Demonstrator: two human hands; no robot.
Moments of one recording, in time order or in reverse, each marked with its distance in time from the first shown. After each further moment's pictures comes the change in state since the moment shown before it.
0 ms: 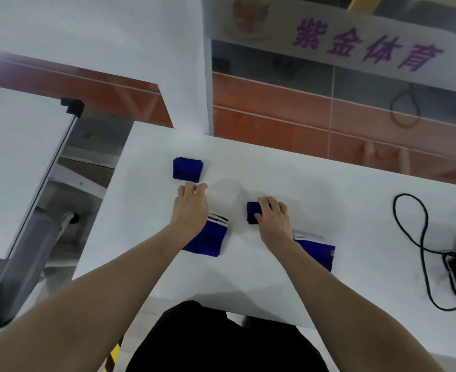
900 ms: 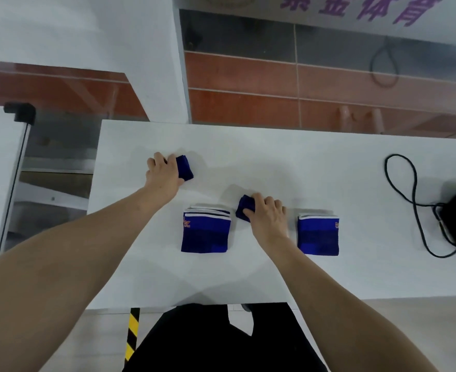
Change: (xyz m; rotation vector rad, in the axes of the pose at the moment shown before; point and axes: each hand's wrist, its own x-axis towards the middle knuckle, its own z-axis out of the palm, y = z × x) left_hand 0.108 -0.059 -0.013 0.182 -0.247 -0.035; right_hand -0.019 -0.043 0.022 -0.091 0.071 0.228
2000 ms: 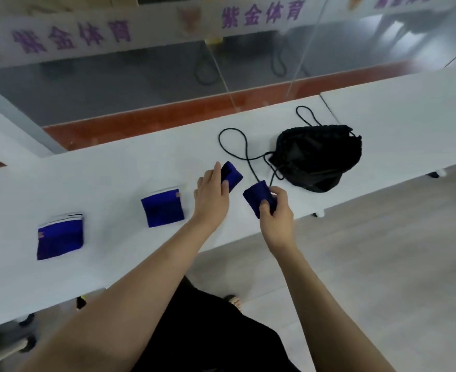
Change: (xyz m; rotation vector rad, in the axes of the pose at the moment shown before) left_hand -0.324 0.495 0.104 -0.428 0.157 0.489; right_hand -0.239 0.397 -0.121 1.130 0.528 0.318
